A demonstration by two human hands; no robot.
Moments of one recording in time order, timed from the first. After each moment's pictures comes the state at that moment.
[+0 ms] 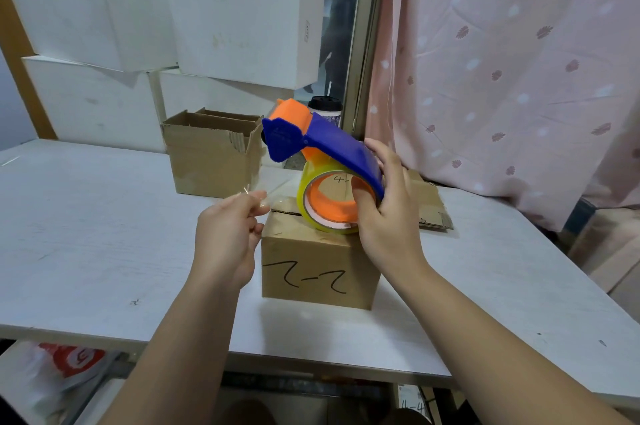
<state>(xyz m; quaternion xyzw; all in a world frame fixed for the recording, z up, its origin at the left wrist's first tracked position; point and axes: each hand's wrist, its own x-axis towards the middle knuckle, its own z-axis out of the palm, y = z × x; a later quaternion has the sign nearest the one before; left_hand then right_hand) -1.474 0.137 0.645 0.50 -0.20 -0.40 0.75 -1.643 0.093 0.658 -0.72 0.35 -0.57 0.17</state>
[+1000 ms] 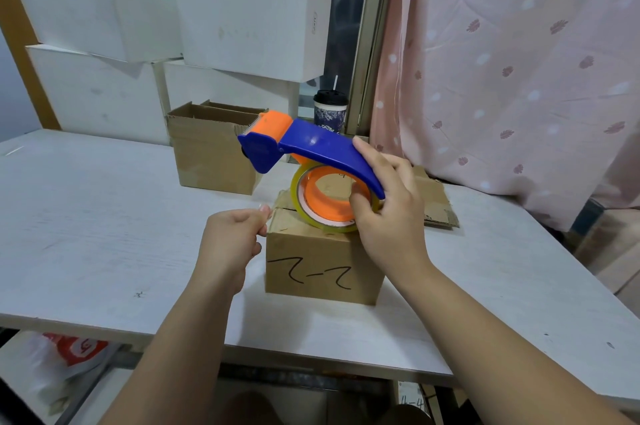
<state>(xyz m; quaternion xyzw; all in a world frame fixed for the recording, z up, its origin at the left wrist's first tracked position) -1.463 0.135 0.620 0.65 -0.31 -0.34 0.61 -1.641 0.095 0.654 -0.75 0.36 -0.54 0.12</state>
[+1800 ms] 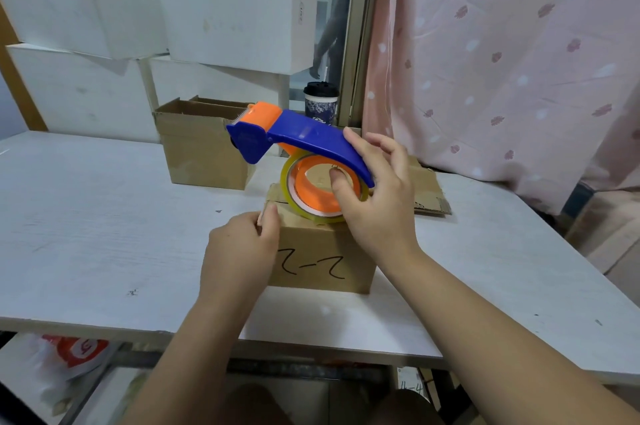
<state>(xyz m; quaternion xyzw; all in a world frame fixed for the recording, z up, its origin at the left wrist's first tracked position) -1.494 0.159 0.618 0.75 -0.47 -0.10 0.46 -1.637 0.102 0.660 -0.73 0.38 -0.56 0.12</state>
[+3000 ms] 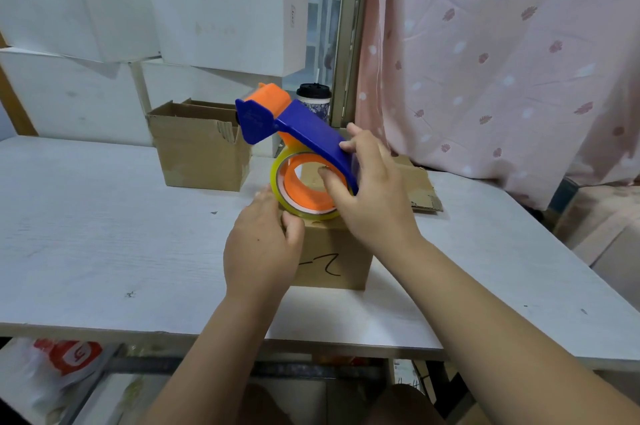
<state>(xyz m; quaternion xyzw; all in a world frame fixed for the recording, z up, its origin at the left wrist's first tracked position) -1.515 0.154 0.618 0.69 -0.53 0.01 0.49 -1.639 0.106 0.671 -0.78 0.36 -0.51 0.07</state>
